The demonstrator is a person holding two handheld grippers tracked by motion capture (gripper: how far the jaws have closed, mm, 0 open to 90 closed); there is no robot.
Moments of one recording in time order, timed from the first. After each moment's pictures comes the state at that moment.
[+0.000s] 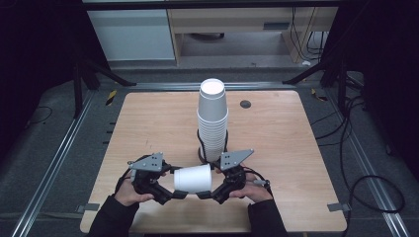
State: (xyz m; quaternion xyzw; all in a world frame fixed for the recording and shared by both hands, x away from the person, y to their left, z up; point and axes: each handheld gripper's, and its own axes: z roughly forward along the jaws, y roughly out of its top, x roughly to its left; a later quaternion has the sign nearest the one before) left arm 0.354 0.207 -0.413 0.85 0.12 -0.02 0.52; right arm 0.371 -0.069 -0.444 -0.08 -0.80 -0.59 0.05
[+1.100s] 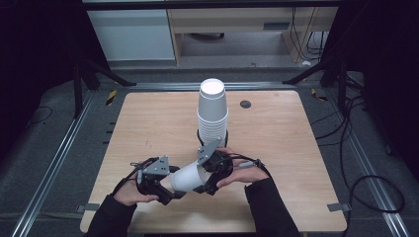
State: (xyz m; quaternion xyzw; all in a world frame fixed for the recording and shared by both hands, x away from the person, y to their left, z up) left arm 0.359 0.201 -0.435 0.90 0.14 0.05 0.40; right arm 0.396 -0.026 -0.420 -0.03 -0.93 -0.38 0.00
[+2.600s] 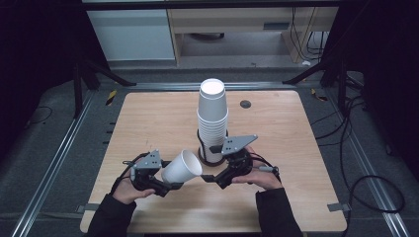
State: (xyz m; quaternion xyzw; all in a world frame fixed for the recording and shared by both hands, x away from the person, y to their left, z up) left arm 0.365 0.218 -0.429 0.86 0.18 0.08 0.46; right arm 0.386 -0.079 -0.401 -0.13 -0.84 -0.53 -0.05
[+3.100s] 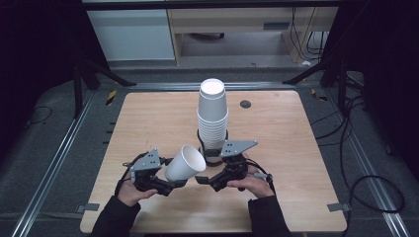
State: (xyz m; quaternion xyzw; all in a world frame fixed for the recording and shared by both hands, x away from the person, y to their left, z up) left arm 0.358 0.211 -0.423 0.83 0.18 0.09 0.52; right arm 0.380 -0.068 -0.416 -0.16 -0.79 -0.59 -0.02
